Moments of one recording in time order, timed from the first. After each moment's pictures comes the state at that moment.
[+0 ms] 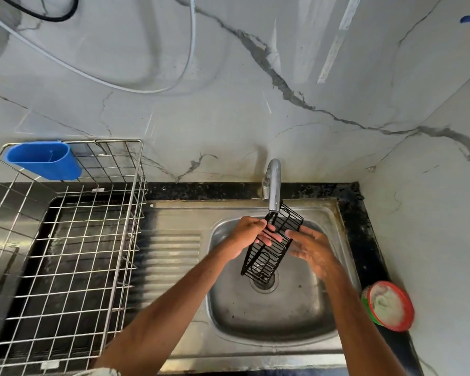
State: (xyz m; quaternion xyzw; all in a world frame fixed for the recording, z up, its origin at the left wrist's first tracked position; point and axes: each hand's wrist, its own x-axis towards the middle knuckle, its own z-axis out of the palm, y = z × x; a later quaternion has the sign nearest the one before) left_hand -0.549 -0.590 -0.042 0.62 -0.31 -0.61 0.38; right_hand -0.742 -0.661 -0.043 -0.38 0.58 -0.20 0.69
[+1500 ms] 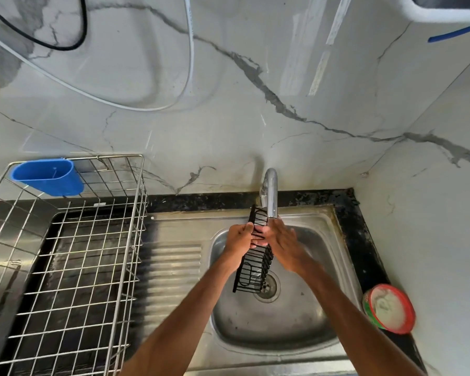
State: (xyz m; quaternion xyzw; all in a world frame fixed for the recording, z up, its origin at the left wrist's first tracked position) left_hand -0.553 -0.579 -0.041 0.66 -0.18 -0.53 0.51; right_hand -0.694 -0.642 -0.017 -0.82 0.43 0.07 0.37
